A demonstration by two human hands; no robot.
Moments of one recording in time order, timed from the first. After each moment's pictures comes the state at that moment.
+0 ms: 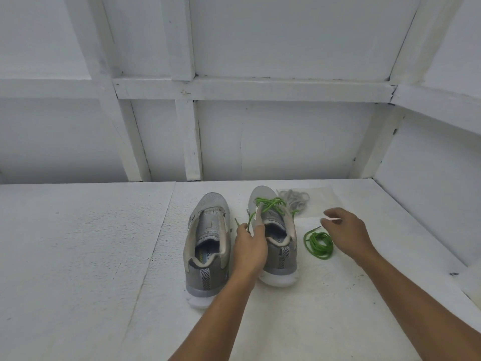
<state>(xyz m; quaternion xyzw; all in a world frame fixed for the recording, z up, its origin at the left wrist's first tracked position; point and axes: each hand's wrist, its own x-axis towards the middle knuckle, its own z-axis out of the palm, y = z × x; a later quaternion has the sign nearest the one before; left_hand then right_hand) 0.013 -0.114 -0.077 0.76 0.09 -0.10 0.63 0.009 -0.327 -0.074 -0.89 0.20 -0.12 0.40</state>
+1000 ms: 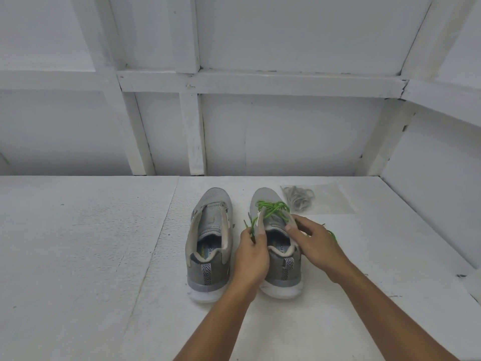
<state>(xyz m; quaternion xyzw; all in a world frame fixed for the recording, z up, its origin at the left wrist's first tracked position) -0.005 -0.109 -0.093 0.74 0.07 -0.10 0.66 -0.006 -0.260 -0.080 -0.84 0.09 -0.03 0.53</state>
